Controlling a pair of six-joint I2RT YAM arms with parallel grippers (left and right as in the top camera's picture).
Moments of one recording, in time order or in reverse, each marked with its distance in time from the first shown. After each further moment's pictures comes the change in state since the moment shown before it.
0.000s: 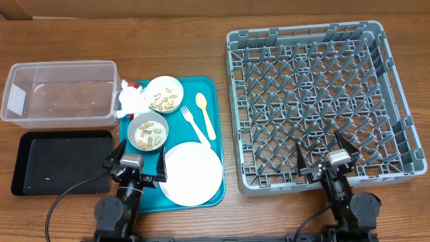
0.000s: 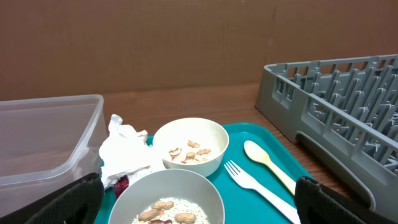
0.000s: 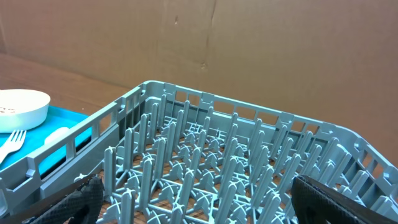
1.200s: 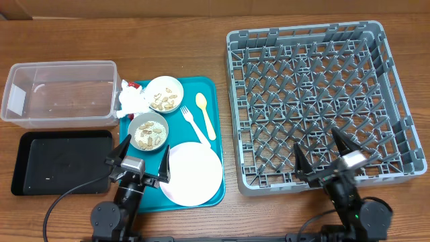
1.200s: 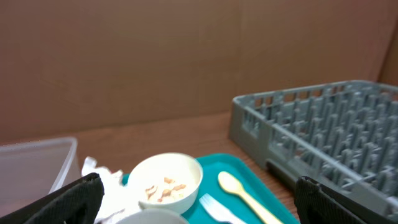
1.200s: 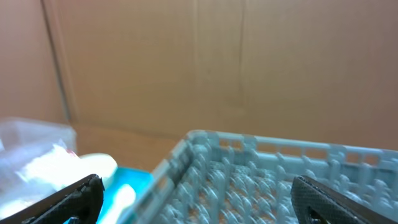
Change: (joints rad) left arm 0.000 0.000 0.021 0.103 0.116 -0.005; right arm 0.000 0.000 0.119 0.037 -0.134 0.286
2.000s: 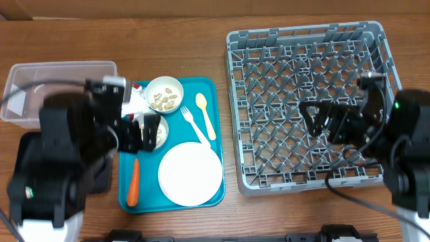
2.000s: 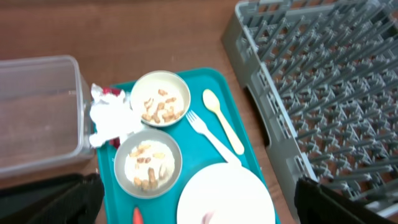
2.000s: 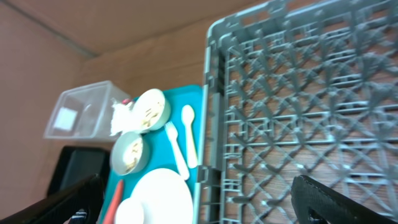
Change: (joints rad) left arm 0.003 1.029 1.407 -1.188 0.002 -0.010; right arm 0.000 0.977 1.162 -1.034 -0.097 0.184
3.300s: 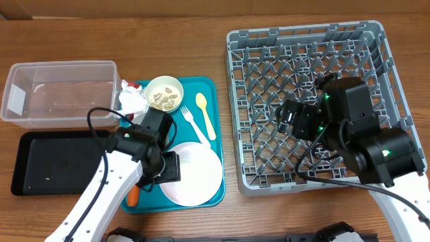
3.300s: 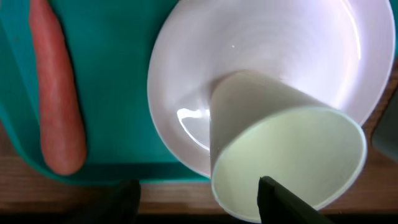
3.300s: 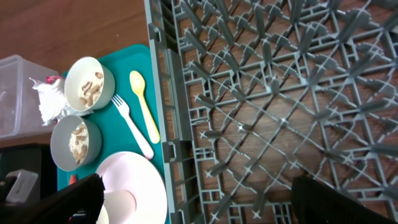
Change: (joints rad) left arm -0.259 0.249 -0.507 -0.037 -0.114 -0.457; right arm 0.340 0.150 0.010 -0.087 0.422 0.261
